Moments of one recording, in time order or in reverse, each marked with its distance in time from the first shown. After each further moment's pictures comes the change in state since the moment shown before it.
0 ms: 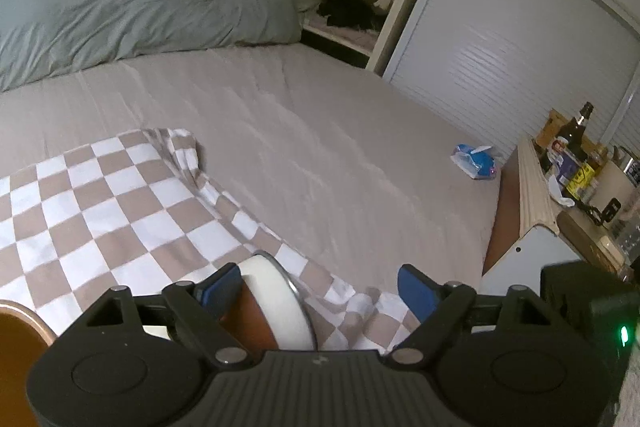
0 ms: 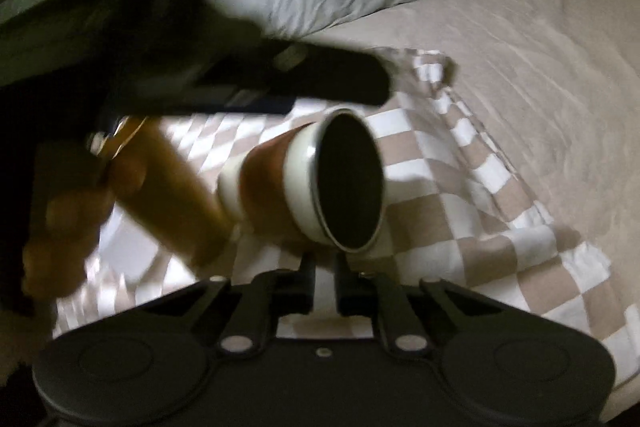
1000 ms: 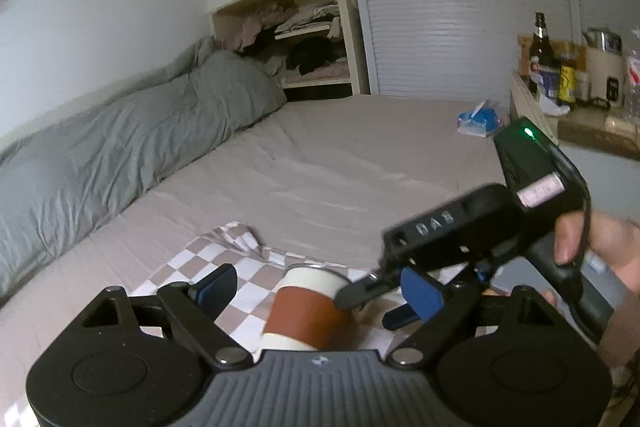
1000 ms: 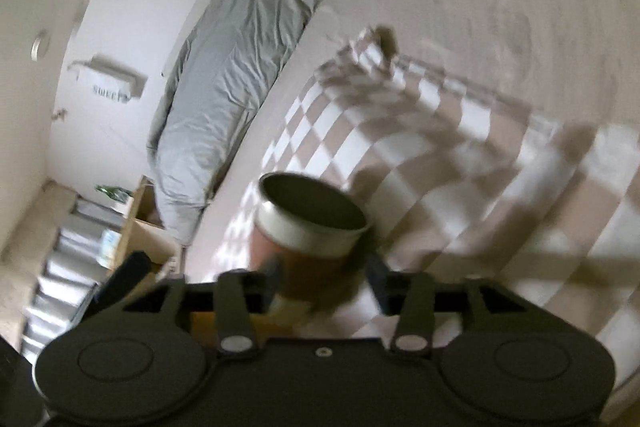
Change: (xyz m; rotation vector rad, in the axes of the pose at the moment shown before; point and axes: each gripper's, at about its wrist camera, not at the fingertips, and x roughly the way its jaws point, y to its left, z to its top) left arm -0.077 -0.034 -0.023 0.473 -0.135 0.189; right arm 0.007 -0.050 0.020 0.634 -0.019 0.226
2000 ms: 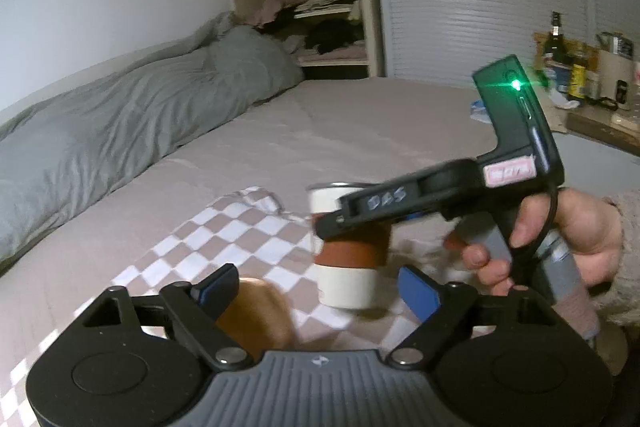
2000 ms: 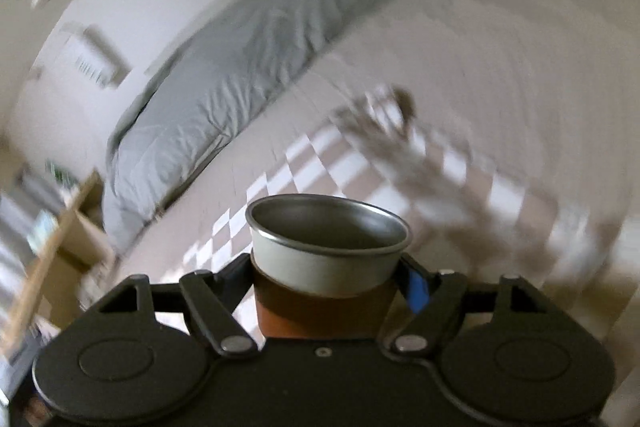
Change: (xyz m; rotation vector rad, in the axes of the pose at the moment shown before) left arm -0.022 0.018 -0.024 -0.069 0.056 -0.002; right arm 0.029 0.078 -0.014 -0.432 -0.235 -0.242
